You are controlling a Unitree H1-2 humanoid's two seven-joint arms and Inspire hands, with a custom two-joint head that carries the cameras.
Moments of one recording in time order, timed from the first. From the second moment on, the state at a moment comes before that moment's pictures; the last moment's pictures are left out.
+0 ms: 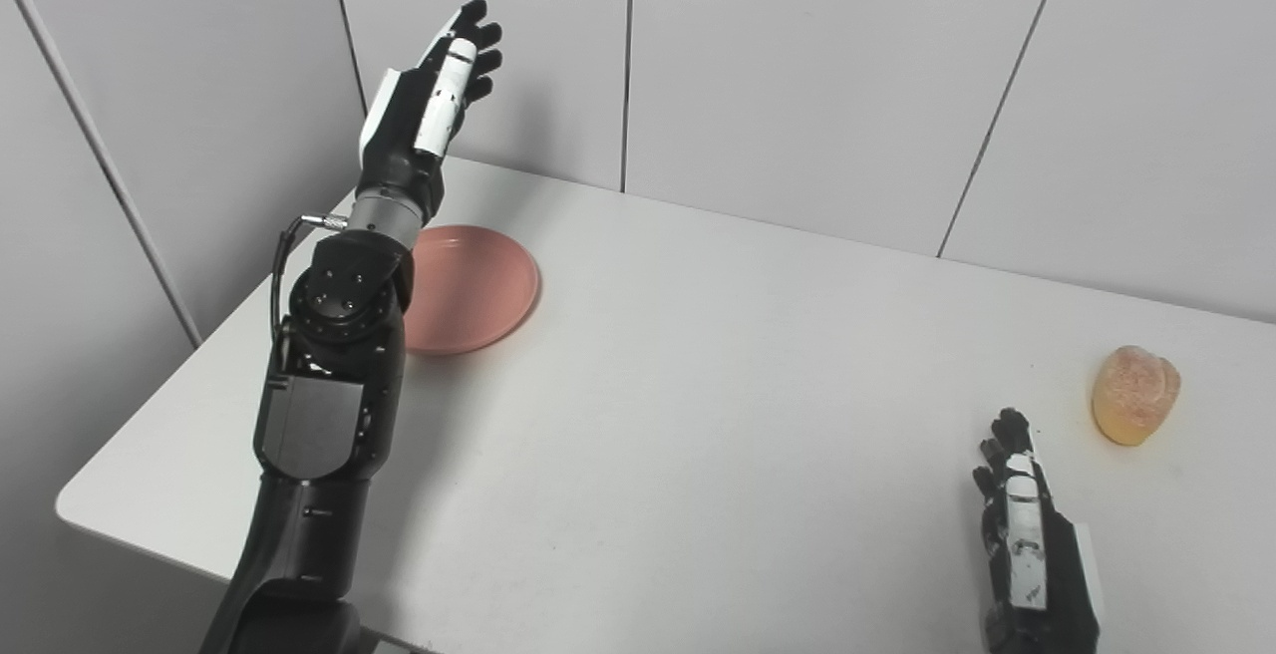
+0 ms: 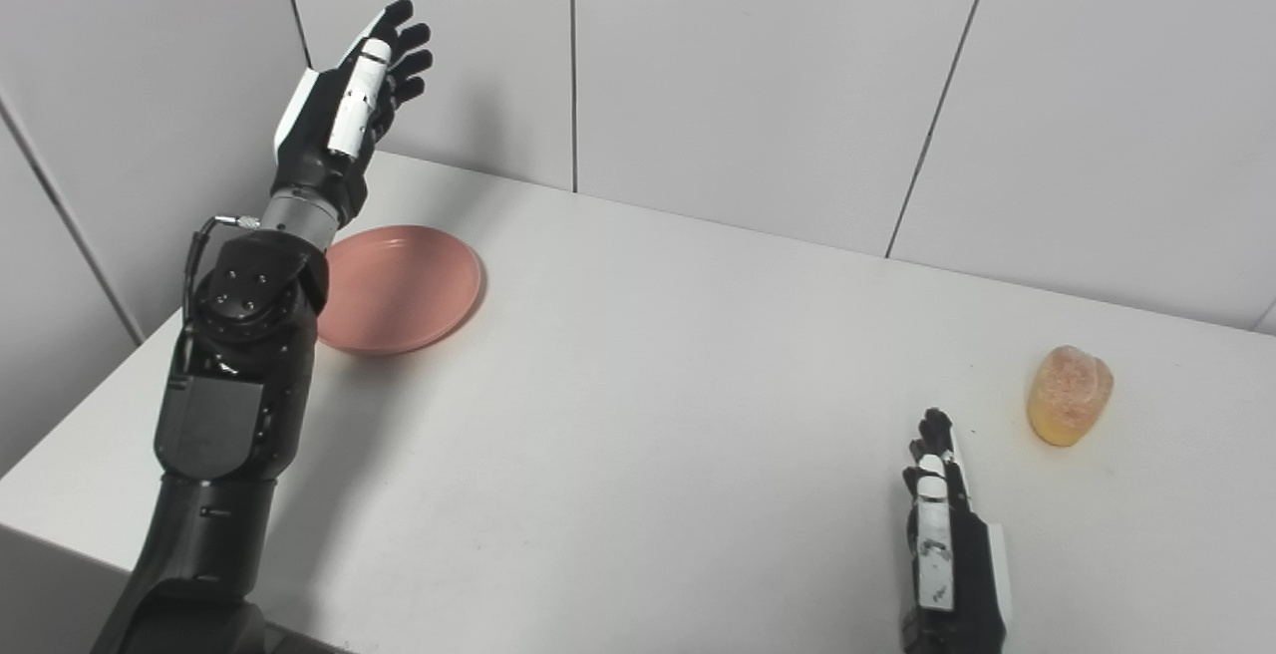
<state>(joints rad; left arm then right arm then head) -0.50 0.34 0.30 -0.09 -0.06 0.35 -0.03 -0.02 0.05 0.06 -0.06 0.04 -0.01 0.02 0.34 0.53</state>
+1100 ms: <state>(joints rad) -0.54 0.50 0.50 0.33 -0.29 0.31 -0.02 -0.02 0.03 0.05 -0.06 0.07 -0.01 0.04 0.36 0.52</state>
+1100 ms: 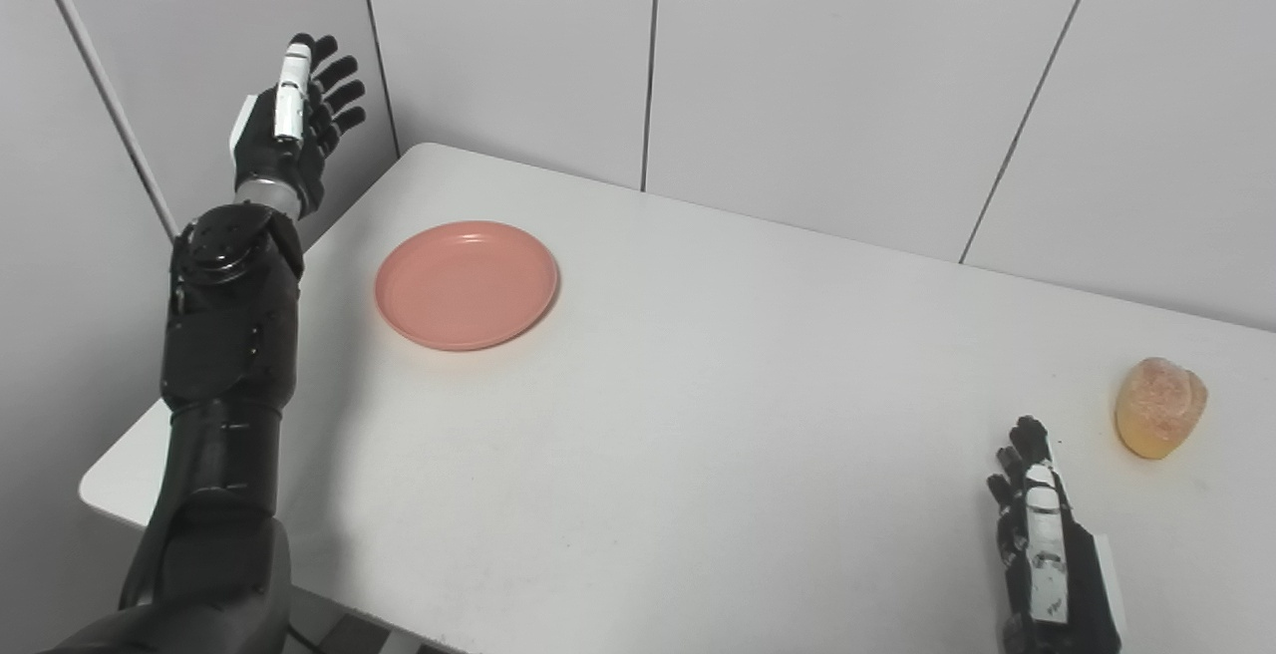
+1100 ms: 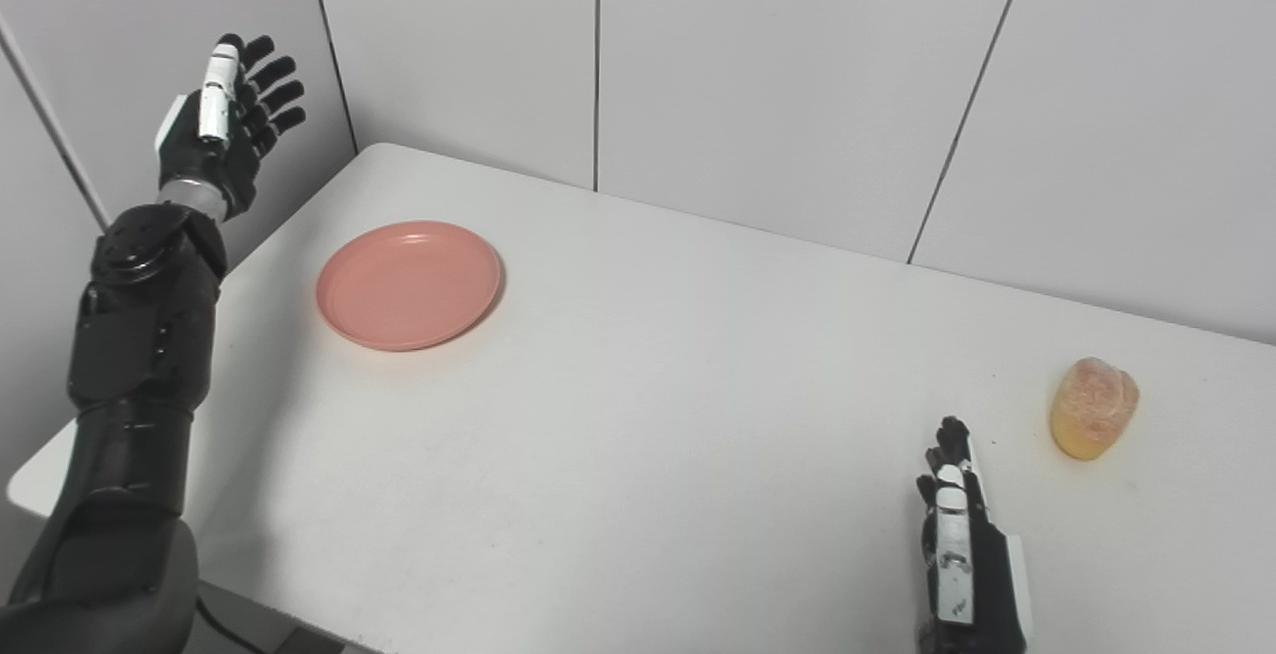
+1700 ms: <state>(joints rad) -0.52 0.50 0.50 0.47 -0.33 0.23 -0.02 -0.02 0.03 0.05 -0.06 0.06 -0.01 0.05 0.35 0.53</state>
